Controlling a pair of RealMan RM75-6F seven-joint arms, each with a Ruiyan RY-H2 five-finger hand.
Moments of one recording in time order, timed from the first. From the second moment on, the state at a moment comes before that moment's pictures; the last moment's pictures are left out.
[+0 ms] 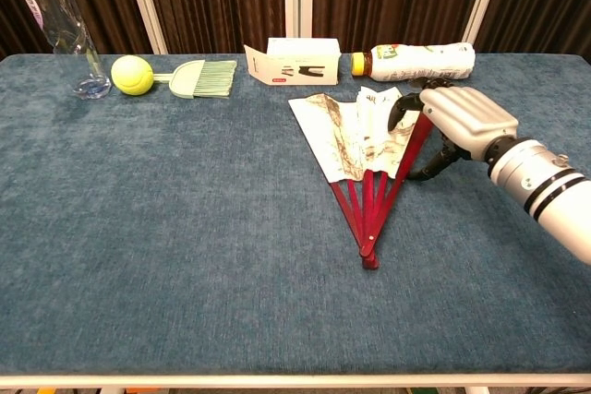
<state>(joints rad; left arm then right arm) -0.06 -1.21 -0.06 -1.60 1.41 1.51 0.19 0.67 -2.07 0.15 -0.50 -1.51 1.11 0.21</state>
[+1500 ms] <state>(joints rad) -0.07 -1.23 -0.09 -1.57 1.40 1.49 0.13 0.89 -2.23 0.07 -0.18 -1.57 1.10 0.26</state>
